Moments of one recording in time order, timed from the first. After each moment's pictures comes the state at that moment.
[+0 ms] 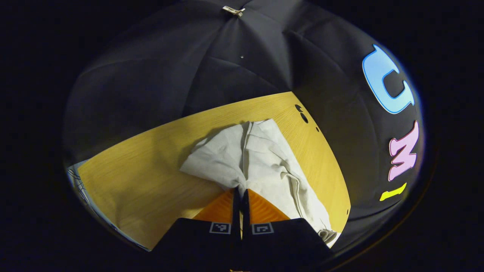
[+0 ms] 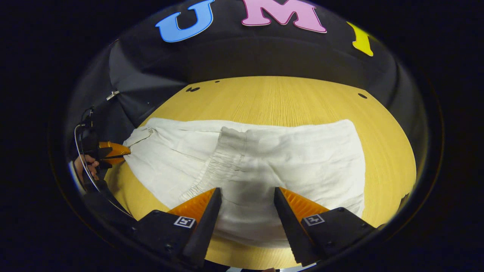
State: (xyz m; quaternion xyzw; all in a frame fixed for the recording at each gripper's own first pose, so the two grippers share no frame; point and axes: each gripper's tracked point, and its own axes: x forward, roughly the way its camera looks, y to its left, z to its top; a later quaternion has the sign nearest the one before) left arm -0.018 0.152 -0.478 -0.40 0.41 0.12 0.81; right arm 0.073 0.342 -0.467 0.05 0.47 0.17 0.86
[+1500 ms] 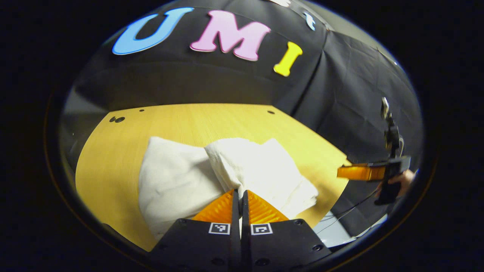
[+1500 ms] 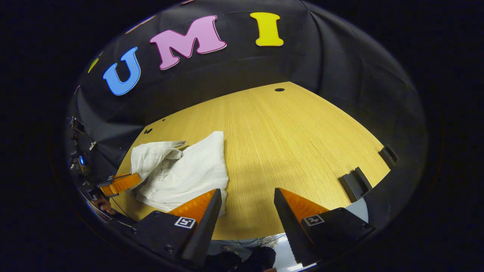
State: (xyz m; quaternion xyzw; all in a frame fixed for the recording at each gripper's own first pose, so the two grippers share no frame) left arm -0.073 -0.187 -0.392 0.01 0.35 -0.37 0.86; right arm 0.034 0.083 -0.411 0.13 0.44 0.01 0.89
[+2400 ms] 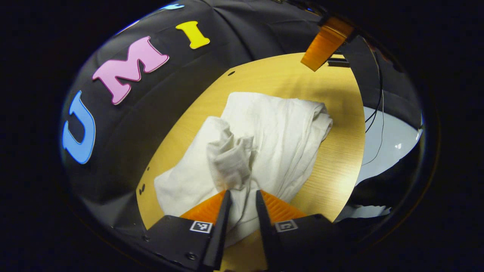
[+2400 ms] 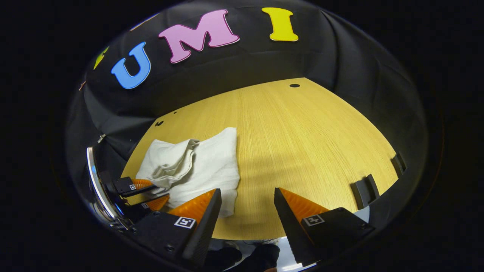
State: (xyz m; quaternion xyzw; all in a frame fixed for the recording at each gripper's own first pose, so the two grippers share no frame) left arm -0.083 -0.172 -0.423 0.41 0.24 -0.39 0.79; right arm 0.046 0.108 -0.400 0.14 0.45 0.07 0.88
